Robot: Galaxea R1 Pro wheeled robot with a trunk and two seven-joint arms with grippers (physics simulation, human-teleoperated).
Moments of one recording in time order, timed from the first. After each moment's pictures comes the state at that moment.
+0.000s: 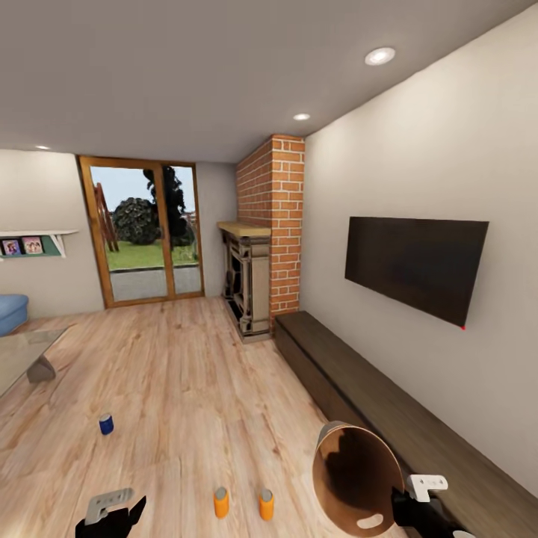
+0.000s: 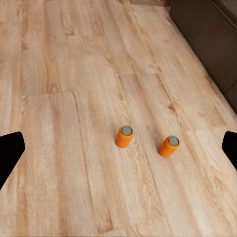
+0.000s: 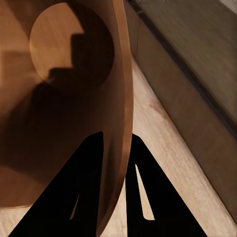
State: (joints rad) left arm -0.15 0.13 0.33 -0.71 0.05 -0.01 -0.32; right arm -0.16 -0.24 0.12 -0.83 -0.28 0.11 0.08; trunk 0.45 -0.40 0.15
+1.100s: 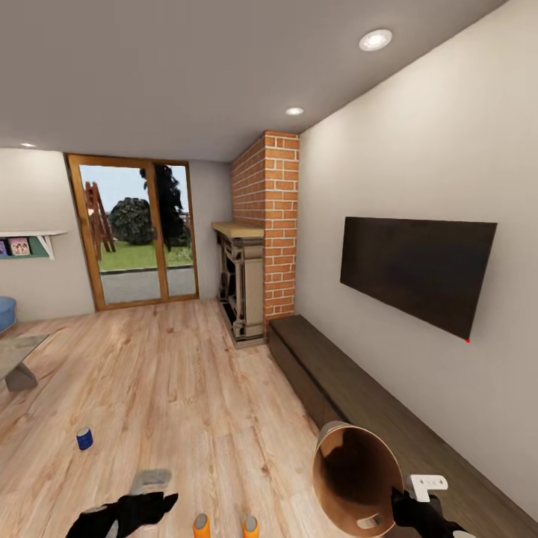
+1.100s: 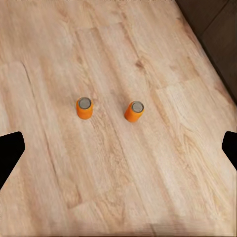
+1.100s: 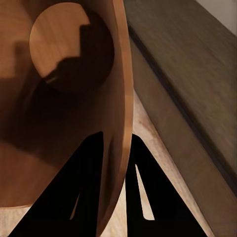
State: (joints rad) left arm -0.26 0.11 0.10 -0.75 0.05 0.36 -0.26; right arm -0.16 -0.24 0.13 -0.83 -0.28 0.11 0.08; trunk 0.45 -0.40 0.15
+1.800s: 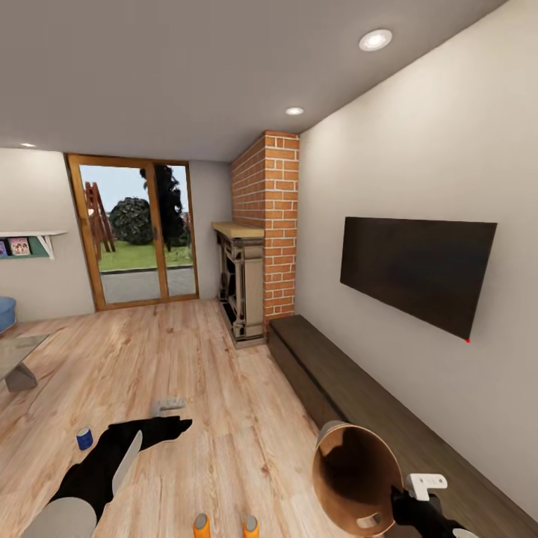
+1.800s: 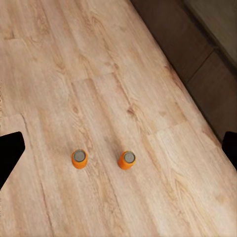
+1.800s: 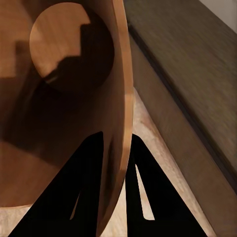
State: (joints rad) left arm -0.53 0.10 0.08 -0.73 0.05 0.50 -0.24; right arm -0.17 -0.24 0.13 -0.83 -0.28 0.12 0.08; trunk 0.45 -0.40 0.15
